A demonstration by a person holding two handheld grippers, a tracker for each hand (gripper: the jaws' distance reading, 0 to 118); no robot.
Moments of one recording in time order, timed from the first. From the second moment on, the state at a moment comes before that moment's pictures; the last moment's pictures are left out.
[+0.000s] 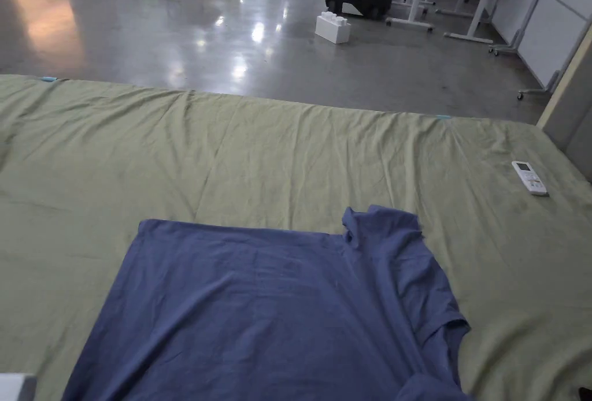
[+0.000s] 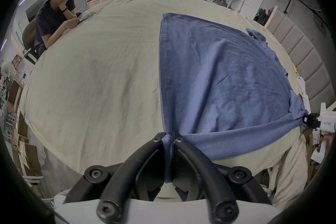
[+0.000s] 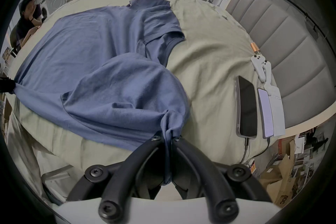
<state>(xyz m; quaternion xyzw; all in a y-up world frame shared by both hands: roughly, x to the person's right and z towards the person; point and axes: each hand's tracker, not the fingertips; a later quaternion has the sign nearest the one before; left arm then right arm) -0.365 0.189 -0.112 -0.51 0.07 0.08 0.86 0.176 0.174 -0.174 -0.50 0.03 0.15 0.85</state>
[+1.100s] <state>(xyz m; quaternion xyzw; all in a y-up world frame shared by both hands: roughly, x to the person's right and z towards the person) -0.387 0.175 -0.320 -0.46 0.08 0.03 0.88 0.144 0.165 -0.408 -0.48 0.03 0.10 0.87</state>
